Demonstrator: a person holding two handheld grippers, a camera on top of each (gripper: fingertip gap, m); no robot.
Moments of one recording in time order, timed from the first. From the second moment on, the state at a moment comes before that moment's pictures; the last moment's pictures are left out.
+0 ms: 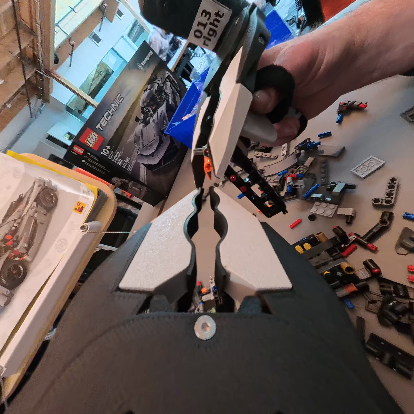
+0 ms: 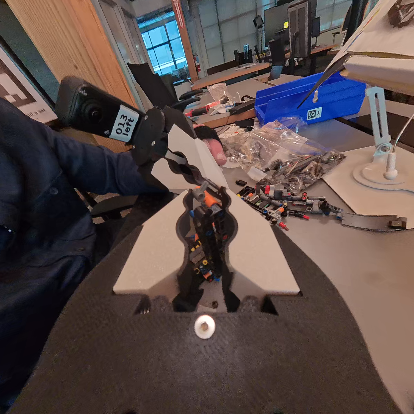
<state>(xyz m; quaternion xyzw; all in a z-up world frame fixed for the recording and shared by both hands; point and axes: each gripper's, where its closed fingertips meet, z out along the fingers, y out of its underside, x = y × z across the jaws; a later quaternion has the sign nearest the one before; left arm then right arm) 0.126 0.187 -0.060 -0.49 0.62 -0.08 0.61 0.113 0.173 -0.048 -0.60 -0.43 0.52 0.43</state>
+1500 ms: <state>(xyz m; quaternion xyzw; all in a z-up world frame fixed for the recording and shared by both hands) 0.127 0.182 -0.048 -0.49 0.60 -0.12 0.62 0.118 0.184 -0.069 -0.65 -0.42 0.49 0.40</state>
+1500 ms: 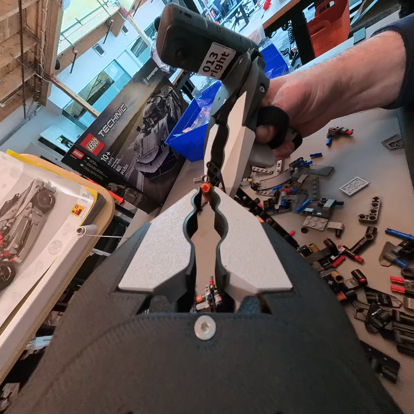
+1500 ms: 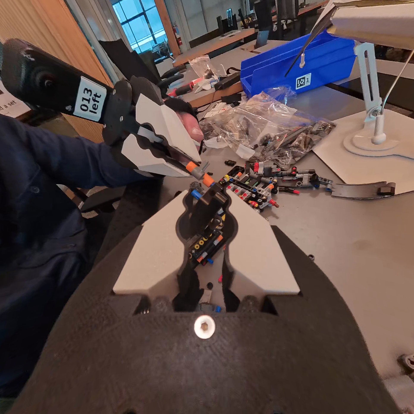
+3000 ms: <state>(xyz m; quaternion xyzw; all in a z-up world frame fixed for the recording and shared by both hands) 0.130 0.187 -0.074 -0.42 0.69 0.14 0.58 0.124 0.183 -0.070 -0.67 -0.45 0.42 0.42</state>
